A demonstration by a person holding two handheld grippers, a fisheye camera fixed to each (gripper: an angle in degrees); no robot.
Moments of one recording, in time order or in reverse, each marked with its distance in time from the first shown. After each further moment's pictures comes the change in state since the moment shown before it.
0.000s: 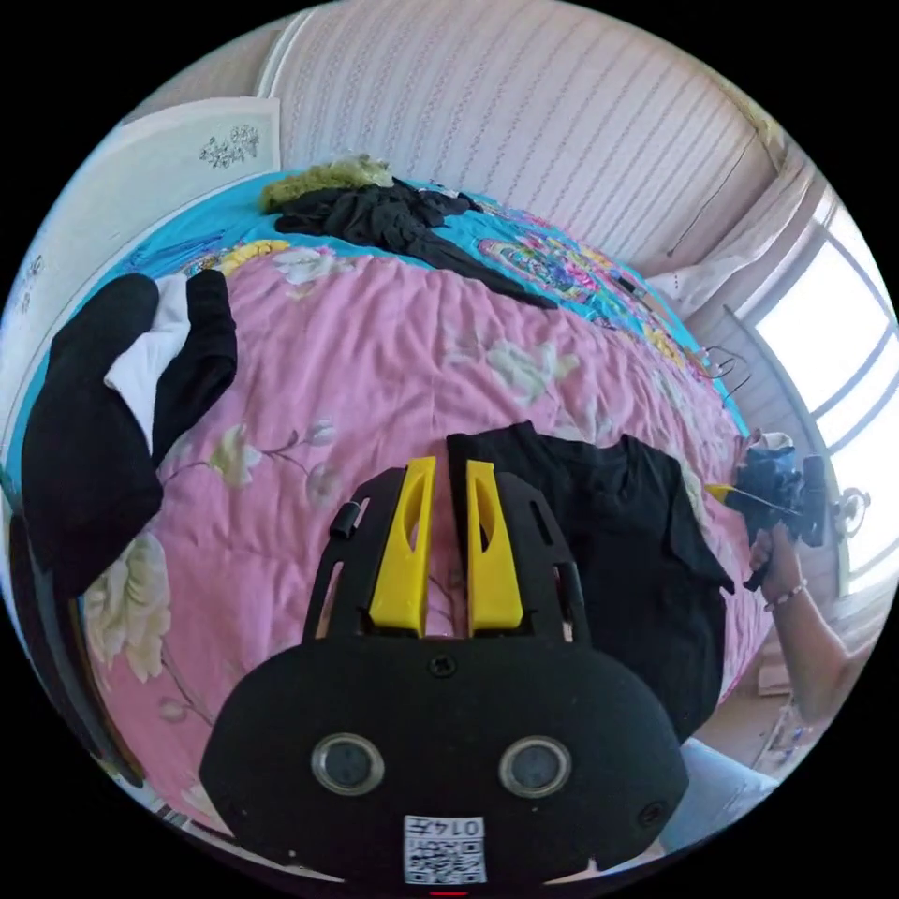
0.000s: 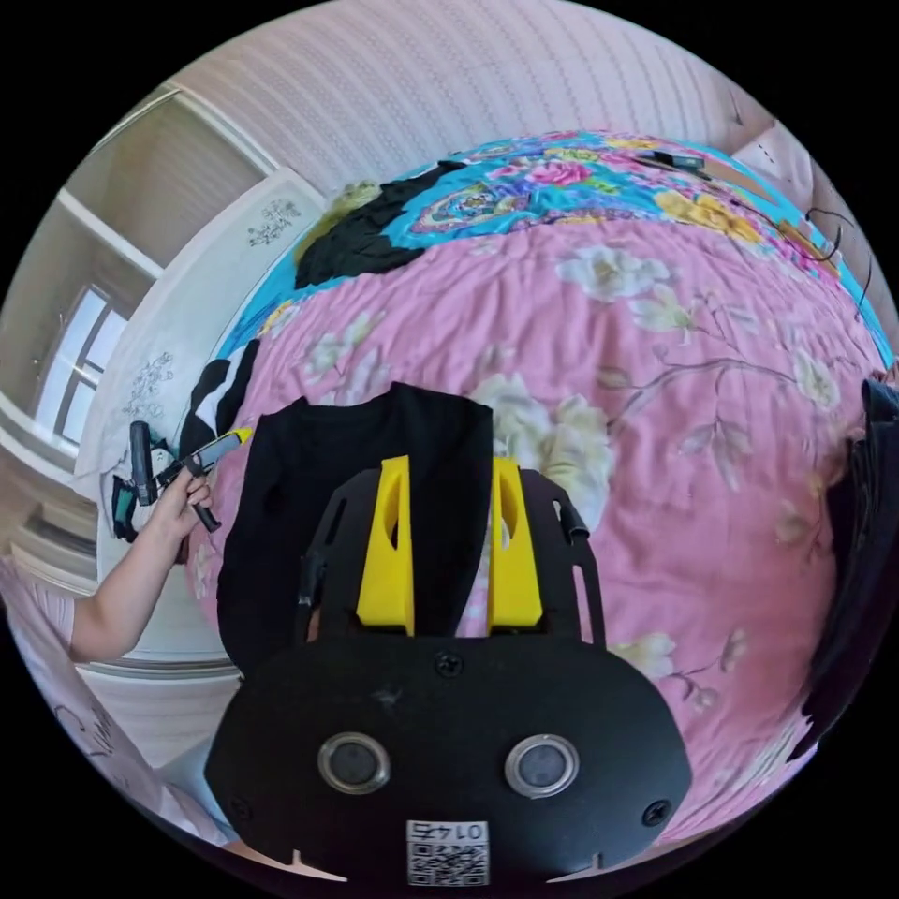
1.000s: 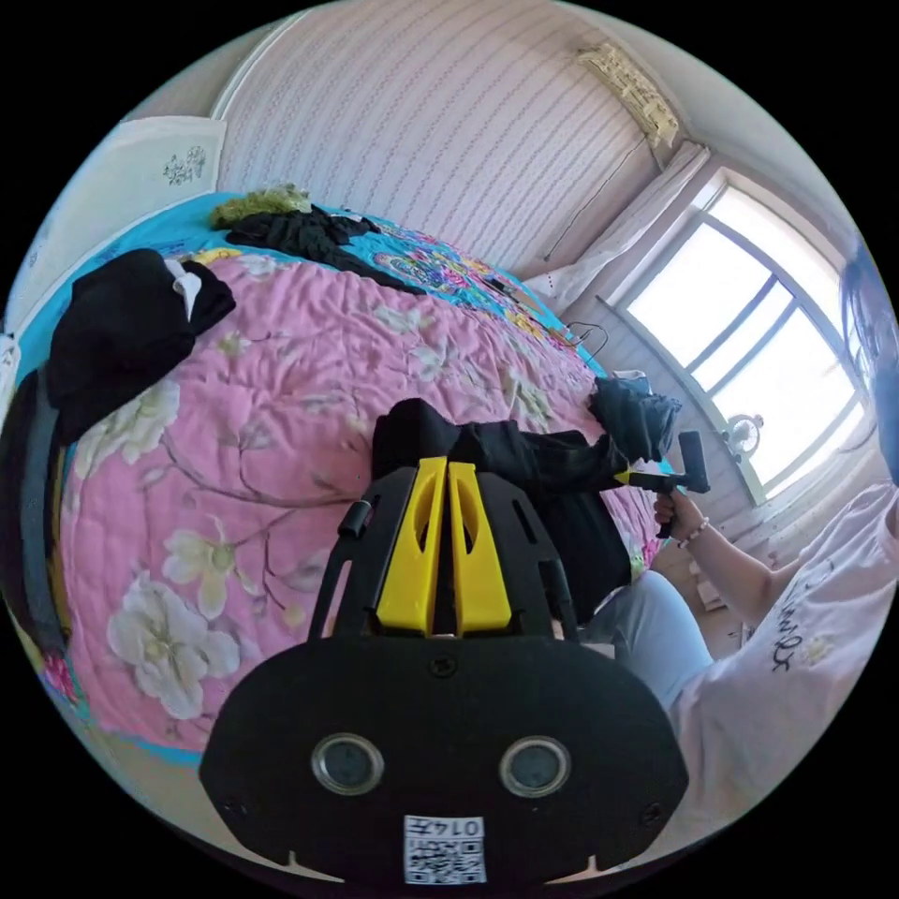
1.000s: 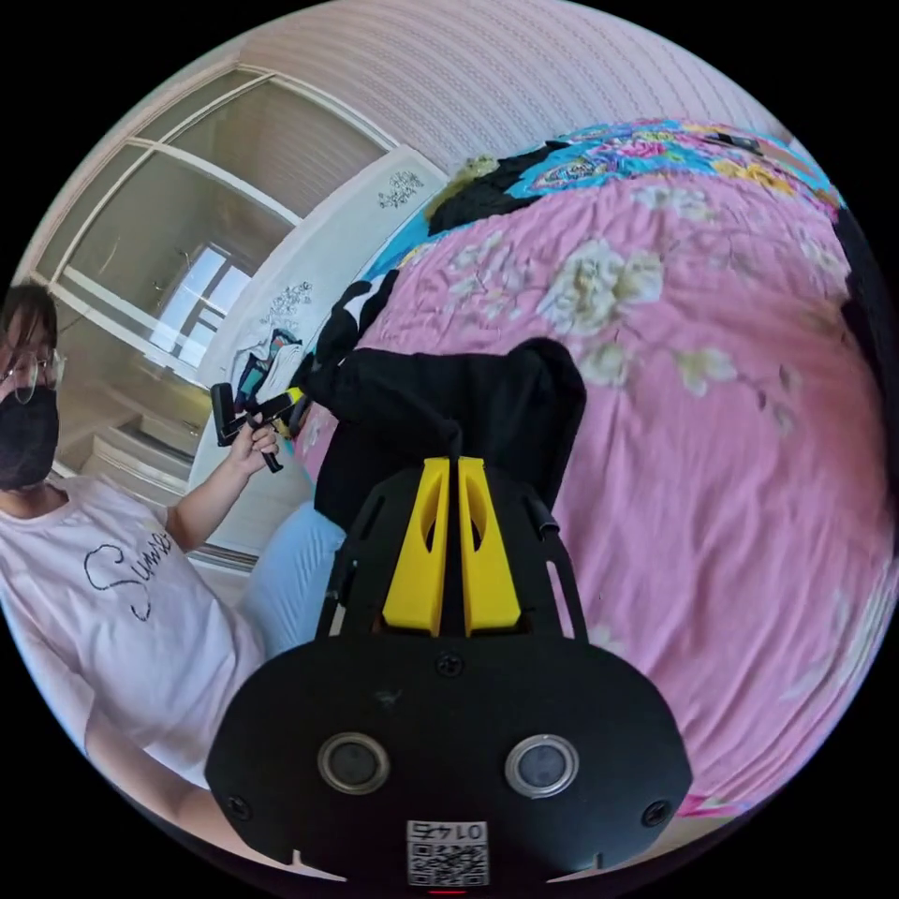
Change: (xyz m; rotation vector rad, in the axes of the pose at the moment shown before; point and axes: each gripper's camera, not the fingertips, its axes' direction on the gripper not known) left arm 0.078 0.190 -0.282 0.073 0.279 0.144; right arm -0.032 0.230 -0.102 -0.059 -0.335 -0.167
